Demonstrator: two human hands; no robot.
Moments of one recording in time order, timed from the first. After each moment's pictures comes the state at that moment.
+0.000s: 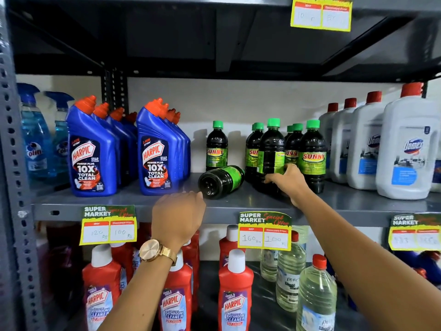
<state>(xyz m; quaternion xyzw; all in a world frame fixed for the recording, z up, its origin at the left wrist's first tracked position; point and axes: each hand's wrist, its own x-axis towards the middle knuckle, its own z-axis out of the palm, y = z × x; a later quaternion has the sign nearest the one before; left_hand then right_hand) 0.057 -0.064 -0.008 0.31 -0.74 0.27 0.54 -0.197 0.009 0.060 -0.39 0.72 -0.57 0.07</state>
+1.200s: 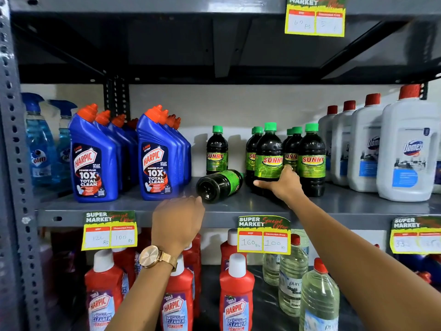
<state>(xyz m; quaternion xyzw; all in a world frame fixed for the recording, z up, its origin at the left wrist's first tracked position) 0.056 -0.064 -0.009 0.31 -0.73 0.27 0.54 -0.195 0.002 0.058 -0.40 0.75 -0.53 0.00</state>
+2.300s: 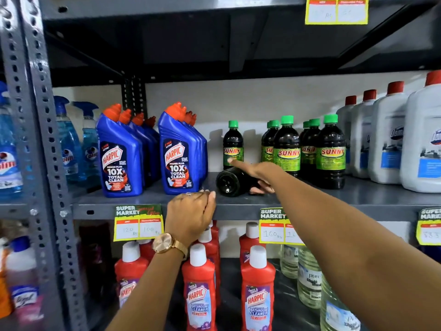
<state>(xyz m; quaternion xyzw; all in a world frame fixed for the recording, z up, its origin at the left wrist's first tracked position) 0.080 -0.071 -0.001 0.28 -0.75 0.30 0.52 -0.104 -0.039 0.100 -0.43 0.83 -0.31 0.19</state>
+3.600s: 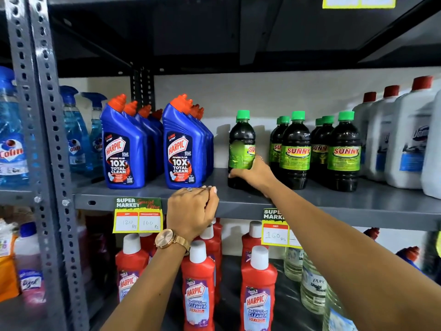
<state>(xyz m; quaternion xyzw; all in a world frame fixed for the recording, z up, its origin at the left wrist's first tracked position) 0.071 -0.079 -0.009 0.30 -0.72 0.28 0.56 -0.106 -0.056 0.063 -0.53 0.66 -0.52 0.10</state>
